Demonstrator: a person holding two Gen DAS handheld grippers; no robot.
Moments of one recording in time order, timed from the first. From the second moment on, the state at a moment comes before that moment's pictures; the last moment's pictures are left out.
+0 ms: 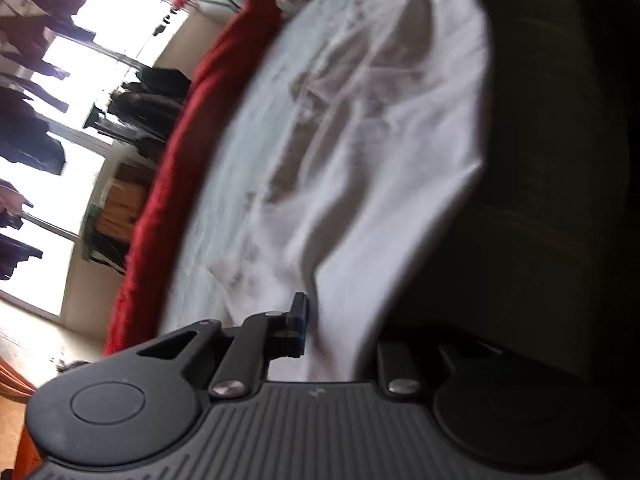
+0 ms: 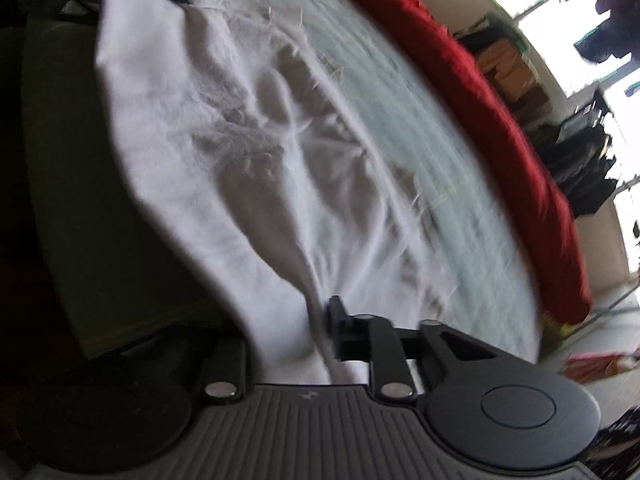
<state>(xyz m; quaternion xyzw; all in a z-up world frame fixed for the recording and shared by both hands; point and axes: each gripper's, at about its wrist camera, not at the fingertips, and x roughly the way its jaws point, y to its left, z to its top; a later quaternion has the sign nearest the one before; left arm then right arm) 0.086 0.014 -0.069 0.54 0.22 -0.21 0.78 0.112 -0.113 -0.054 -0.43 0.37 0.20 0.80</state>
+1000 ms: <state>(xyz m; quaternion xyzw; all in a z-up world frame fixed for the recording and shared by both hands) 0.096 0.052 -0.026 0.17 0.30 -0.21 0.91 0.059 -0.198 -0.042 -0.07 0.33 0.14 0.93</state>
